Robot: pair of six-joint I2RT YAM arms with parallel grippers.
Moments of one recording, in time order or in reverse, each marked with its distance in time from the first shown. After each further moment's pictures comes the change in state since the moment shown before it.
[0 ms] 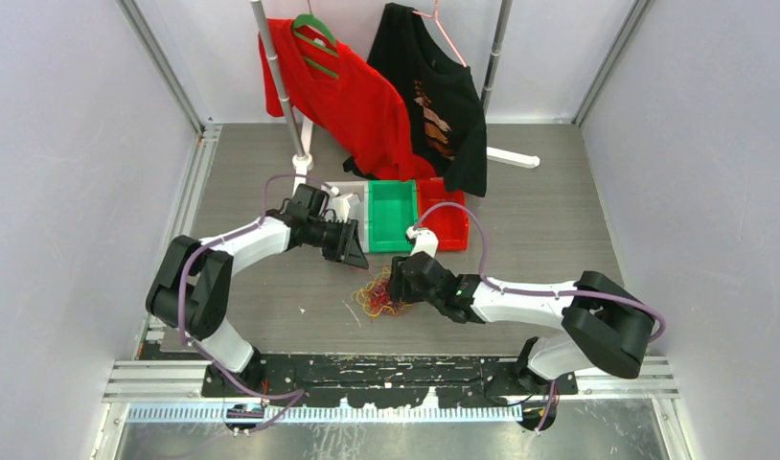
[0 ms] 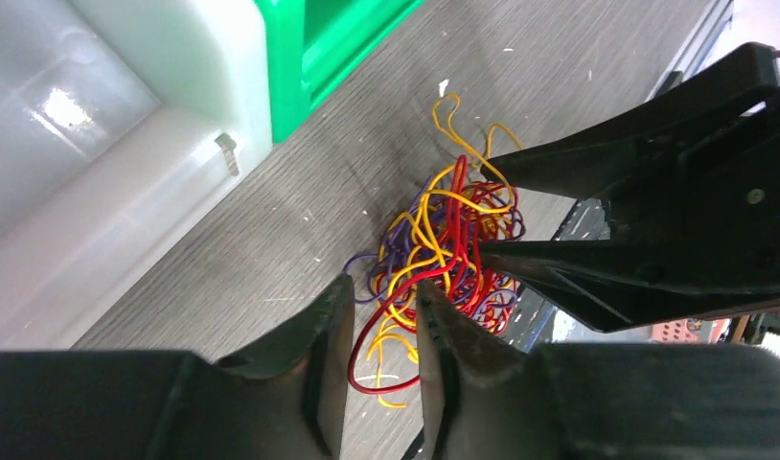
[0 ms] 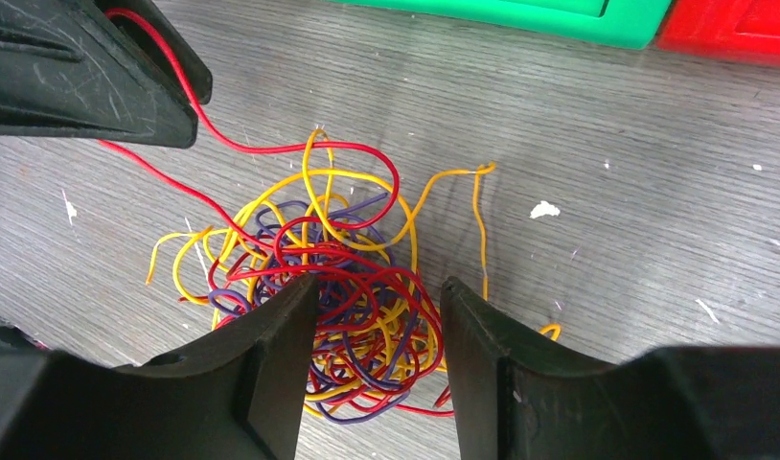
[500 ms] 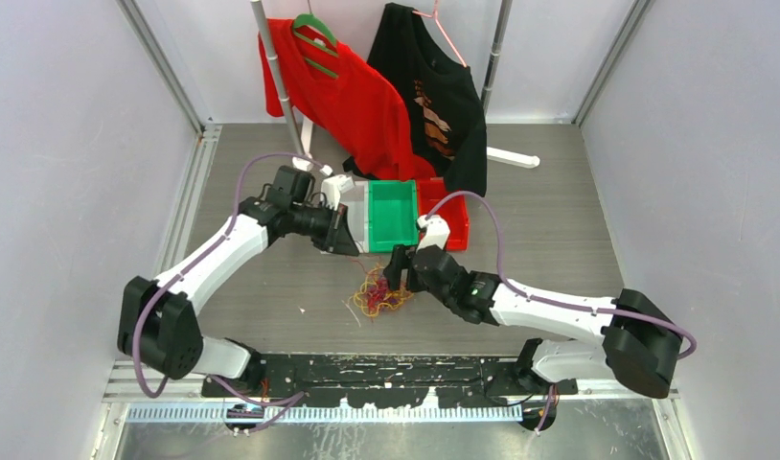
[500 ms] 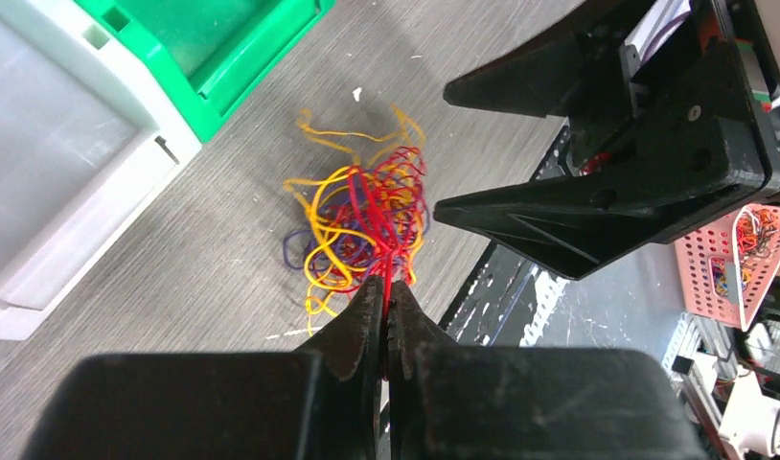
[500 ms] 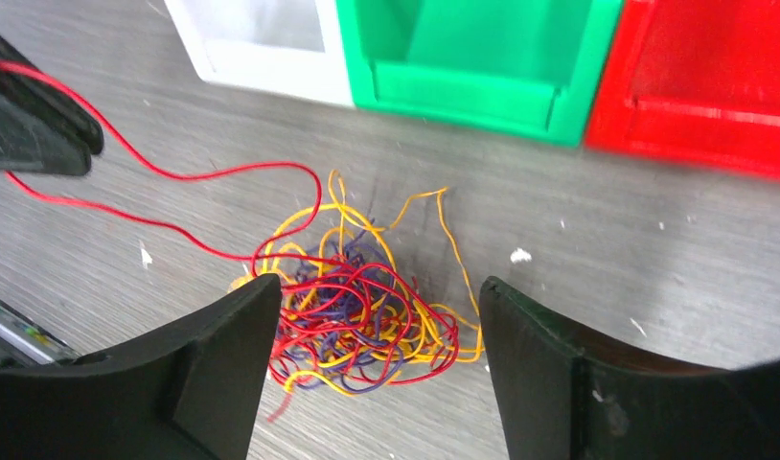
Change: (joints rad) left arm -0.005 -0.209 0.122 -0.256 0.008 0.132; right arm 0.004 -0.170 0.016 -0.066 0.087 -0.032
